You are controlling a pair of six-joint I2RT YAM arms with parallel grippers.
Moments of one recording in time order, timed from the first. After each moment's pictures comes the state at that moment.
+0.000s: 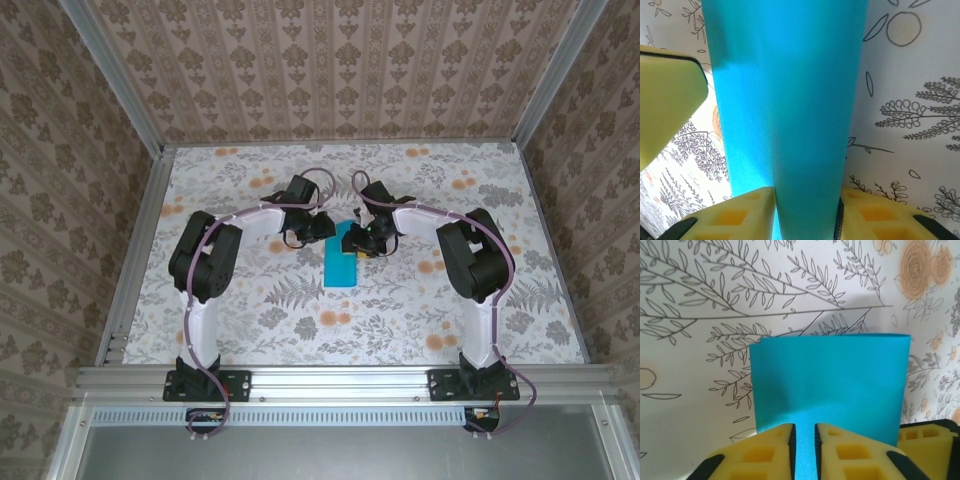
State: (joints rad) left arm -0.57 2.05 1.36 -0.34 0.40 -0.64; right arm 0.43 2.02 1.32 -0.54 -0.44 0.53
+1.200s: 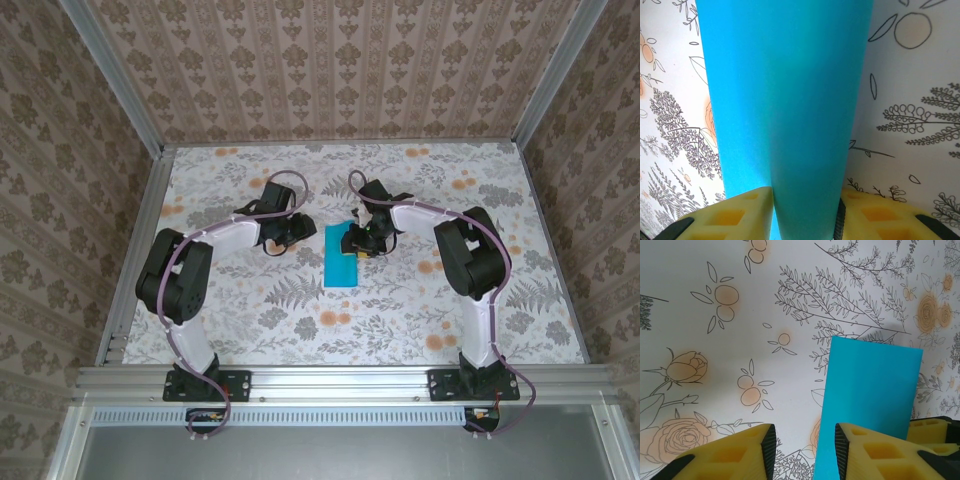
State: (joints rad) left arm -0.50 1.80 1.11 -0.25 0.27 -0.75; right arm 0.42 2.06 1.37 -0.61 -0.43 0.47
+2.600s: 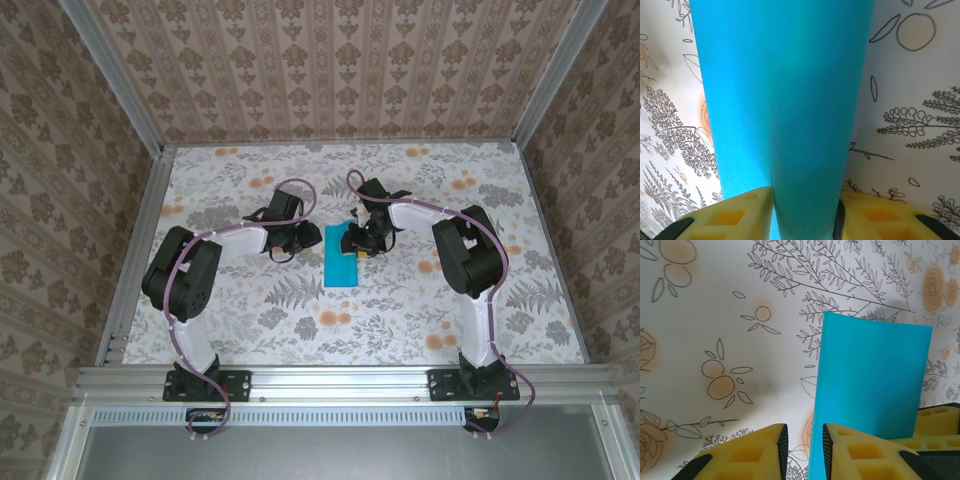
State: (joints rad) left arm -0.55 1.84 1.06 -0.15 0.29 -0.77; right arm 0.43 2.08 1.41 -0.66 -0.43 0.45
